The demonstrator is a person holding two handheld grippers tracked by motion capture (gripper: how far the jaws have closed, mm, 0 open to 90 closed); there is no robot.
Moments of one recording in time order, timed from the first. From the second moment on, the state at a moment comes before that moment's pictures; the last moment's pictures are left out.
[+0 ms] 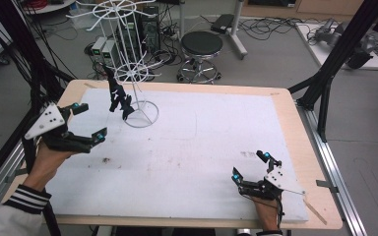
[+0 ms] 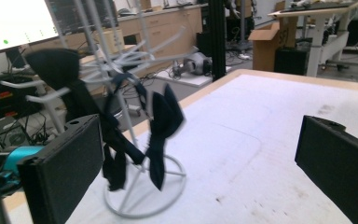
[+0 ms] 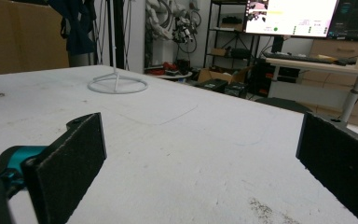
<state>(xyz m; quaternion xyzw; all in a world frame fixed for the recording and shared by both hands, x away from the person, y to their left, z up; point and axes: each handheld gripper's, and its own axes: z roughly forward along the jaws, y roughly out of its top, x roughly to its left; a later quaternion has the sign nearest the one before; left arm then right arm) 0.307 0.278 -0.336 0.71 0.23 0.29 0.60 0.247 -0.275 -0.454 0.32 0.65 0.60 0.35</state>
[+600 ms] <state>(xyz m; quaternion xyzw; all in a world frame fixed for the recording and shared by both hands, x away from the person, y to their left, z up) 0.274 0.289 -0.424 0.67 0.26 0.29 0.63 0.247 -0.274 -0.454 0.32 0.65 0.60 0.35</state>
